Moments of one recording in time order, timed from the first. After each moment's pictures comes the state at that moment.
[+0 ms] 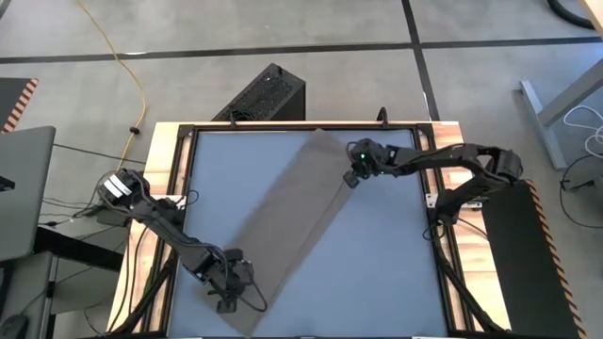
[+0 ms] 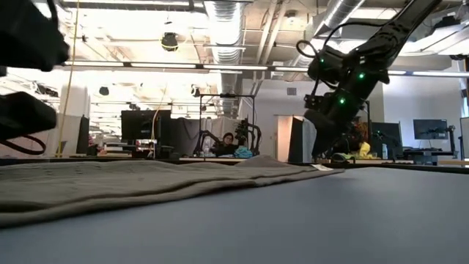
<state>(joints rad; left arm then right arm) -0.72 1.63 0.81 -0.33 -0.04 -0.78 -0.47 1.43 0.66 -0.11 0.18 0.27</state>
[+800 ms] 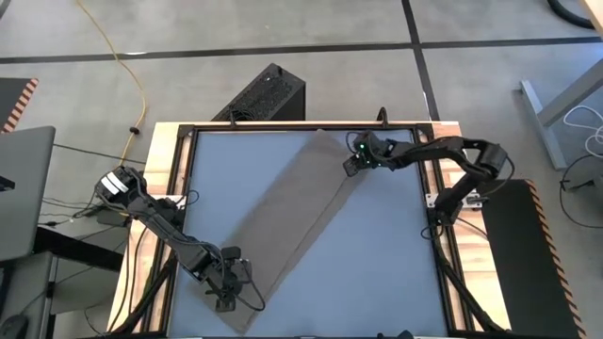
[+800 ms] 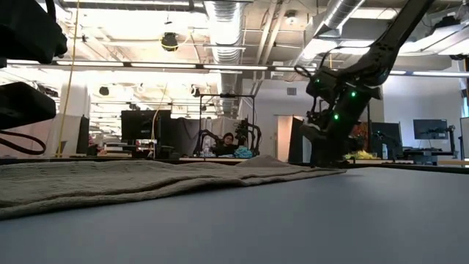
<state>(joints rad) -0.72 1.60 0.81 -0.32 -0.08 -0.79 -0.61 1.57 0.66 -0.01 0.18 0.35</state>
